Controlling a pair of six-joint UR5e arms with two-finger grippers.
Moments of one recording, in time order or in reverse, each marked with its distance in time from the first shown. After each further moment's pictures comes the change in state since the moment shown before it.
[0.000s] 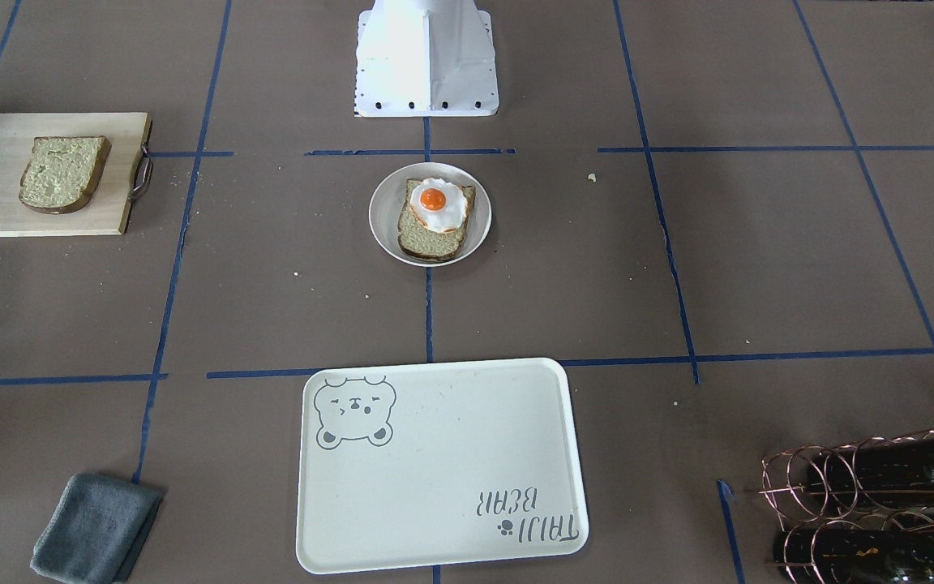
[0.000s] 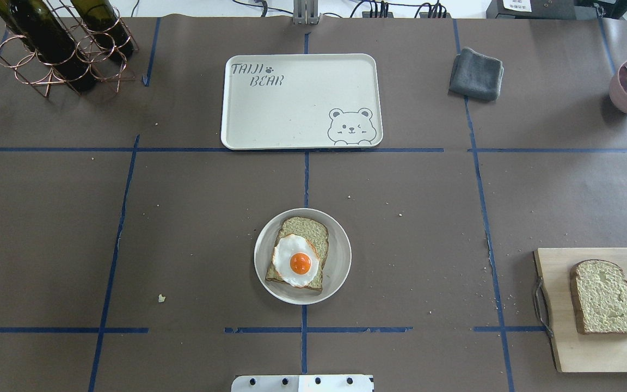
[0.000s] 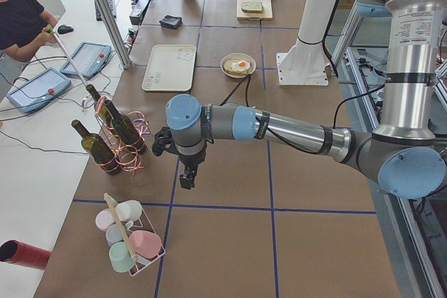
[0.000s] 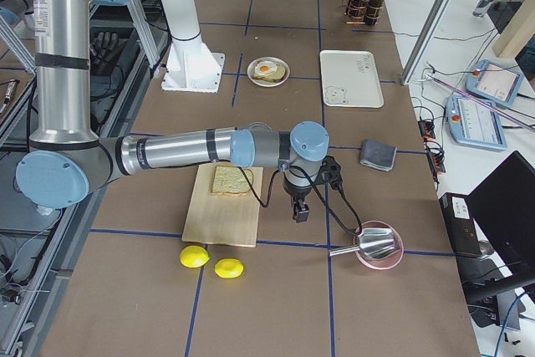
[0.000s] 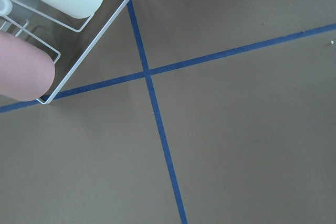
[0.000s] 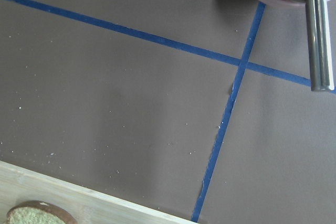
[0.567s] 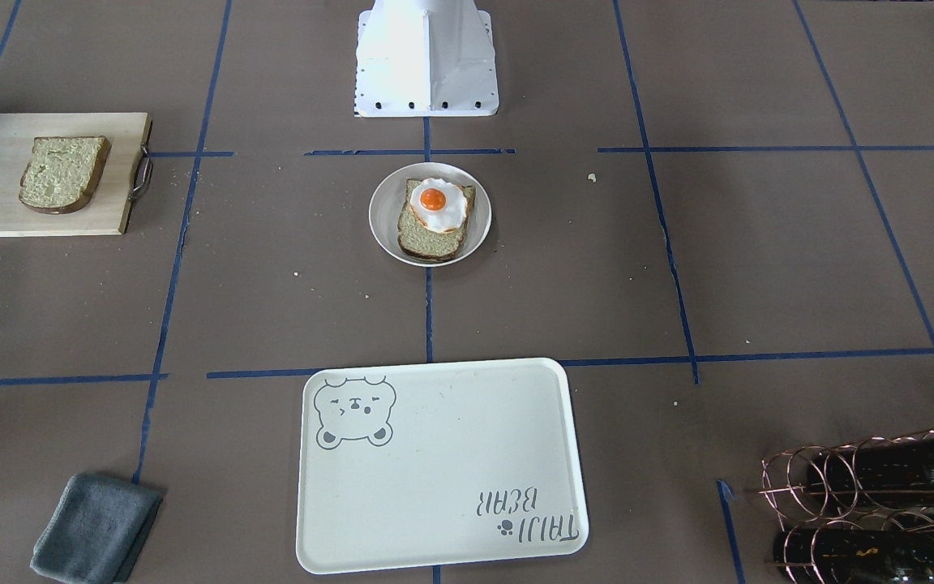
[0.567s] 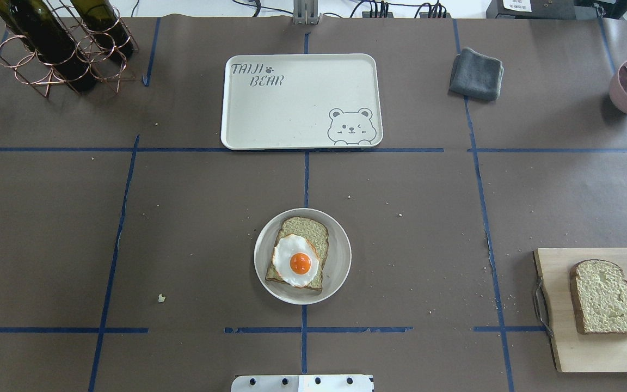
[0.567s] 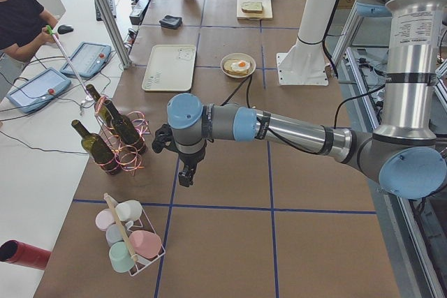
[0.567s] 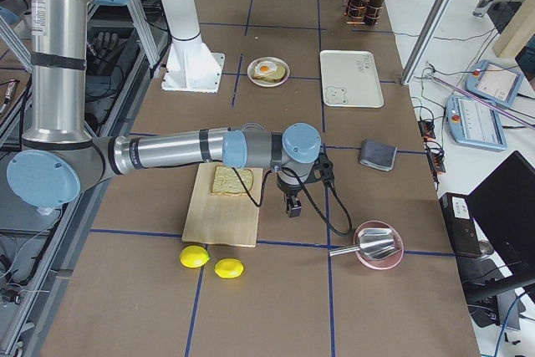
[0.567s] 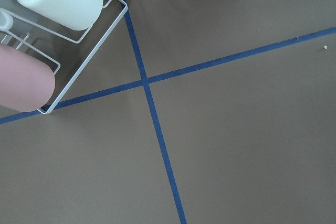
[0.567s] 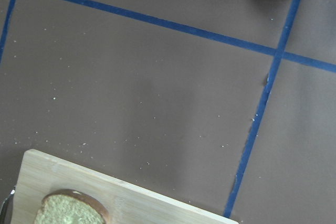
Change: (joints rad) left arm 0.007 0.009 -0.006 -0.058 -0.031 0.004; right arm -0.030 -0.066 0.038 0.042 0.105 0.015
